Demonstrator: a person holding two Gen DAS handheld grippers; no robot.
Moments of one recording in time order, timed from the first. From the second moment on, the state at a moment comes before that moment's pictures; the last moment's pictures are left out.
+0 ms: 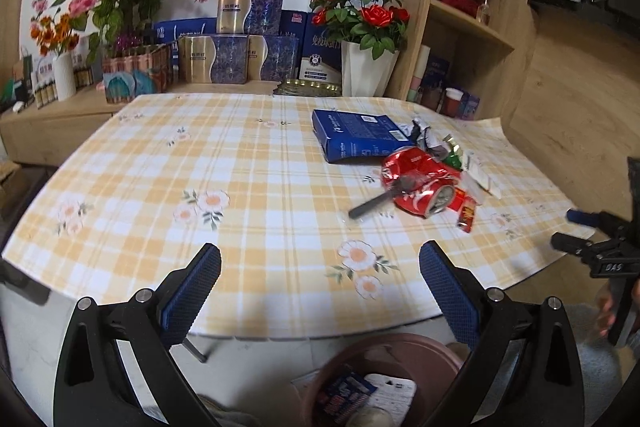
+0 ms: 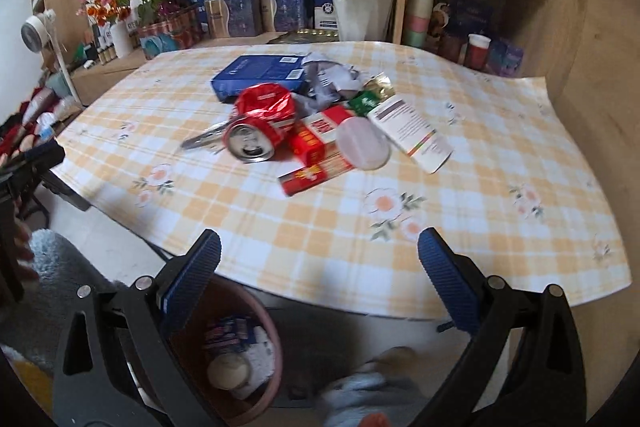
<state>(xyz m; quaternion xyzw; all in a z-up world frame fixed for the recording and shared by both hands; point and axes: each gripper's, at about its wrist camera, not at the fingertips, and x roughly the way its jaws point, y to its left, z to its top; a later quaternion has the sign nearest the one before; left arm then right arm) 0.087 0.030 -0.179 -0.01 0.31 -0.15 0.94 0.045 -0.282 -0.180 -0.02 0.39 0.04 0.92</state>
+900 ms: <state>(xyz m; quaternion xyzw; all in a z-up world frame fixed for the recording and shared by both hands) 0.224 -0.097 -0.233 0.22 0.39 -0.31 0.84 0.098 -0.329 -0.197 0.06 0.41 0.05 0.91</state>
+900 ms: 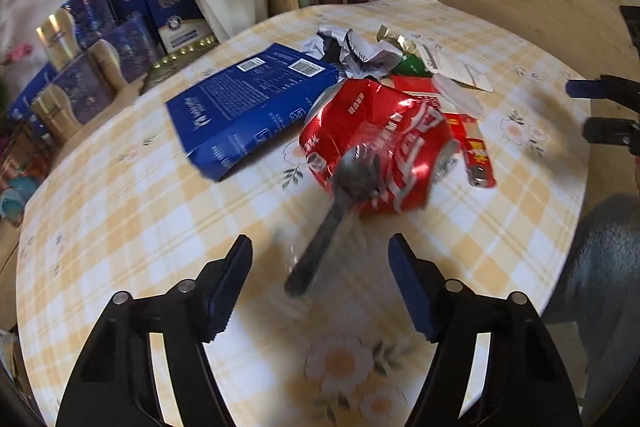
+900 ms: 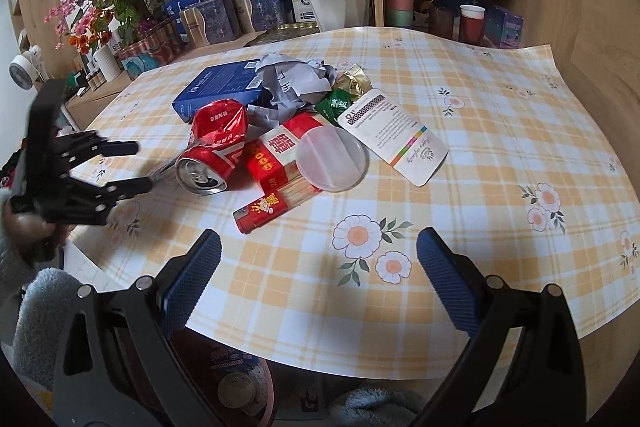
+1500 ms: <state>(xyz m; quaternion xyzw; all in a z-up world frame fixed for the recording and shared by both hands) 0.237 -0.031 -0.222 -0.04 0.43 -0.30 0.85 0.135 -0.342 -0.214 0.10 0.43 0.07 0.90</state>
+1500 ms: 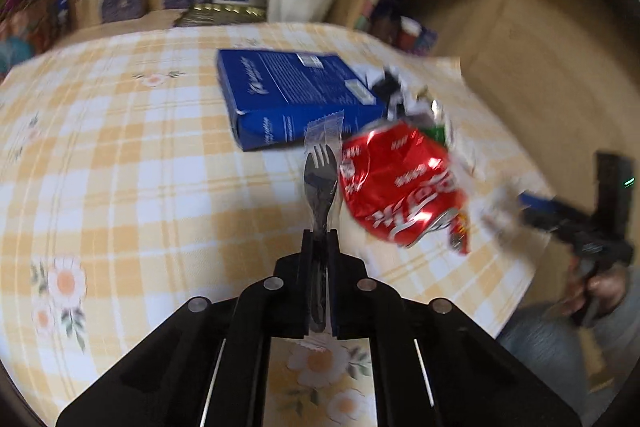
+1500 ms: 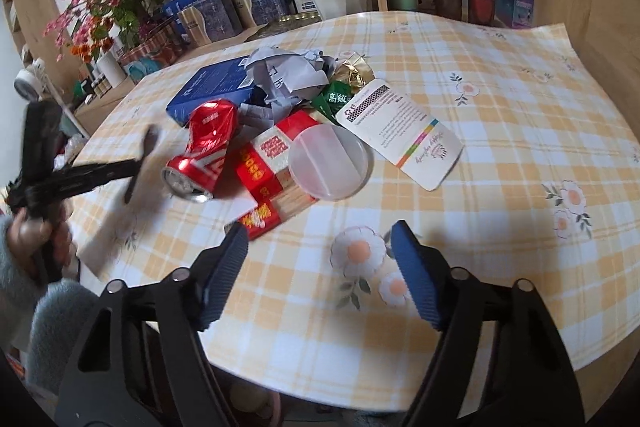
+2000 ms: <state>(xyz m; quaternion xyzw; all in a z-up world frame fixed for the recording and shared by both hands) 0.180 -0.009 -0.196 -0.14 0.40 -0.32 0.85 0.212 -0.325 -0.238 0.03 0.48 0.09 0.87</state>
